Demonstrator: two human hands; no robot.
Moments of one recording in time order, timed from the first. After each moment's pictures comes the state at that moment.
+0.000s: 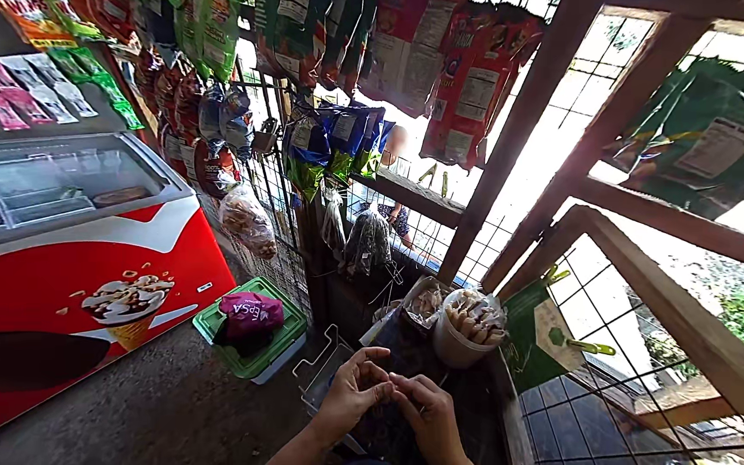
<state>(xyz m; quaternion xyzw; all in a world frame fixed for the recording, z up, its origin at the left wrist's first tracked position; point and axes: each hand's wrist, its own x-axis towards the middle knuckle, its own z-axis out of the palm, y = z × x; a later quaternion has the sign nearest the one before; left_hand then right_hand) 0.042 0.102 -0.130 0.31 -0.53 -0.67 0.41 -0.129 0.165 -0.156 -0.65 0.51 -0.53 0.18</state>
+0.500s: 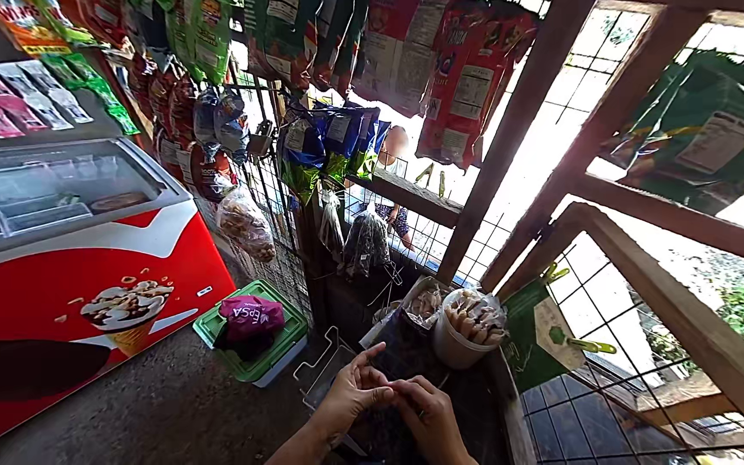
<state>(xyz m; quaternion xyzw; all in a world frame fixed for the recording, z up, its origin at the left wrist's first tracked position) 0.043 0.094 -0.132 0.35 -0.45 -0.75 0.35 -0.134 0.163 -0.158 -0.69 0.48 -0.52 0.17</state>
